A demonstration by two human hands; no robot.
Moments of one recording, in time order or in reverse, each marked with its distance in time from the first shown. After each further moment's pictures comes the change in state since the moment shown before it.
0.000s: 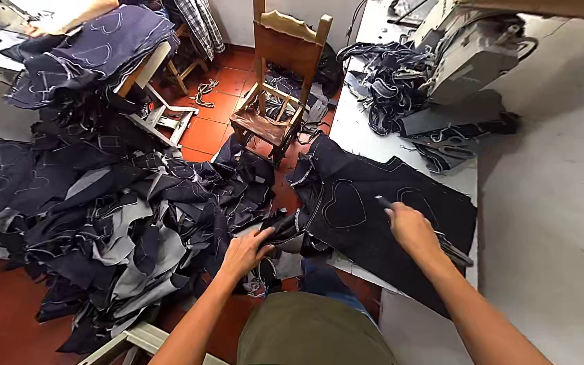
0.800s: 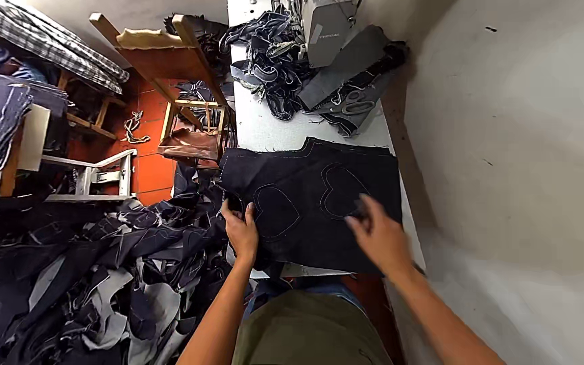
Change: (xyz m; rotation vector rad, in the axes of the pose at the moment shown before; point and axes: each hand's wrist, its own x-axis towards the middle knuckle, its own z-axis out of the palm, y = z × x) left_hand 0.159 0.181 0.019 -0.416 0.680 -0.297; right_hand -0.048 0.109 0.029 0.495 0.268 0.190
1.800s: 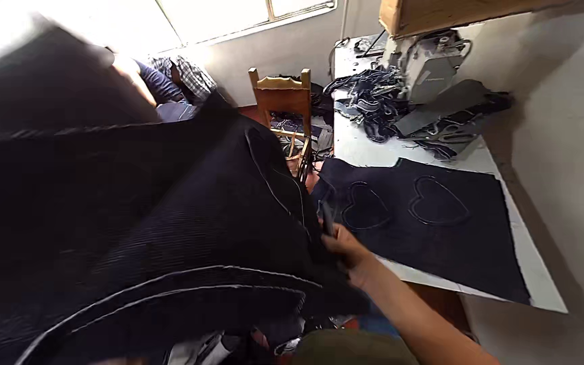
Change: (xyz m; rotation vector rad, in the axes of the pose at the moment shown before) left_hand -0.118 -0.051 -0.458 -0.992 -0.133 0.728; right_hand -0.142 -0.261 0.071 1.581 -1.029 -0.373
